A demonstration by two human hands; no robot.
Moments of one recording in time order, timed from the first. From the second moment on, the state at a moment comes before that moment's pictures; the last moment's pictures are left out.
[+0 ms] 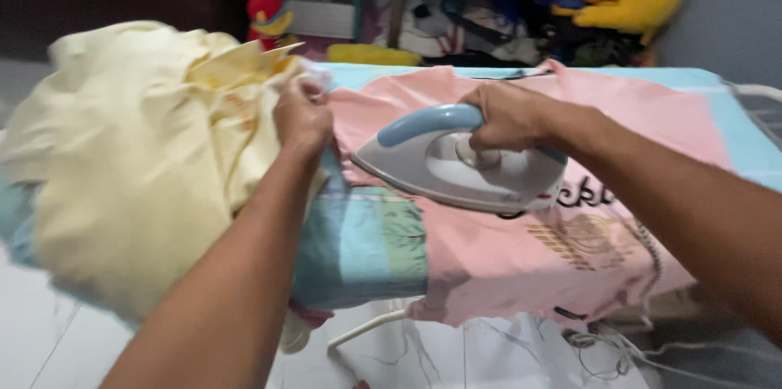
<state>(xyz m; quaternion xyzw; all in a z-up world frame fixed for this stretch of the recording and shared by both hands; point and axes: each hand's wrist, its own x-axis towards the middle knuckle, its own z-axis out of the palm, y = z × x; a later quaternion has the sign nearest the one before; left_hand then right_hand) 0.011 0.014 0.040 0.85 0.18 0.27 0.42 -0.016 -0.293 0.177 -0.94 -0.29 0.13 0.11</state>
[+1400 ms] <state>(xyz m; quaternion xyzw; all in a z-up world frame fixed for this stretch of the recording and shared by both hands) 0.164 -0.136 0.082 0.97 -0.09 -0.04 0.22 -0.088 -0.317 0.195 -0.98 0.07 0.04 0.16</state>
